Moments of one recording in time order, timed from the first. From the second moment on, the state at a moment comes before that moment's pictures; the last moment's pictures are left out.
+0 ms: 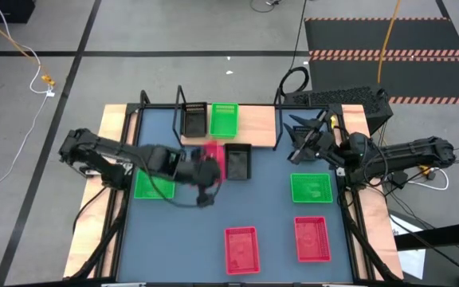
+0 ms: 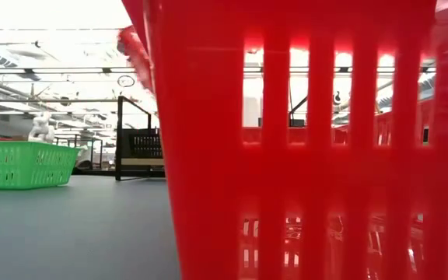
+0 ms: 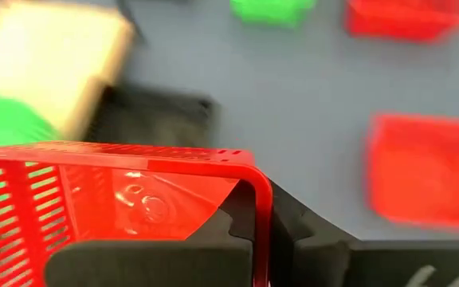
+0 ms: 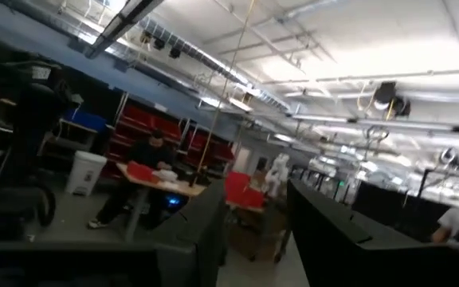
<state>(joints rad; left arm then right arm) -0.20 1.55 1.46 -0.82 -0.24 -0.28 0.04 0.84 0.51 0.80 0.50 -0.57</state>
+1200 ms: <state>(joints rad) 0.24 2.08 1.81 -0.29 -0.10 0.32 0.31 0.73 0.51 0.58 0.50 -0.27</state>
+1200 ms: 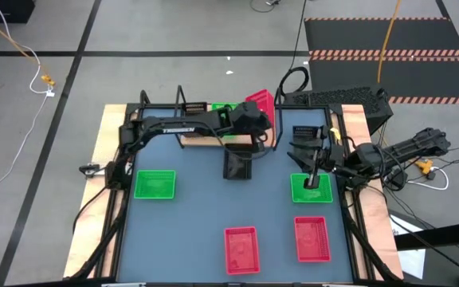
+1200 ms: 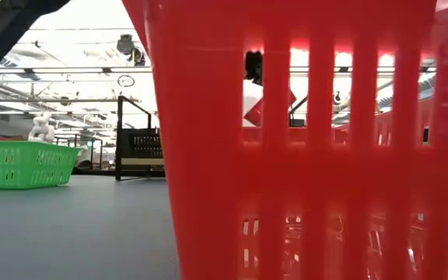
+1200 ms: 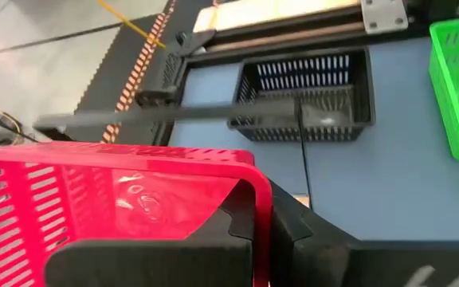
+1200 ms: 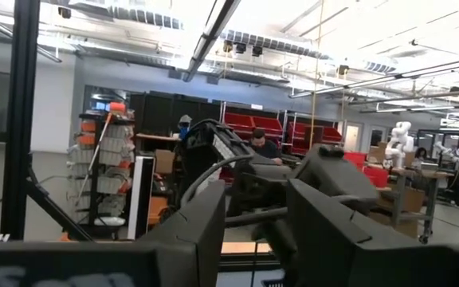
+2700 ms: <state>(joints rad) 0.26 2.24 1.92 -0.52 -0.13 0.25 0.32 0.73 0.51 0.56 0.50 -0.32</state>
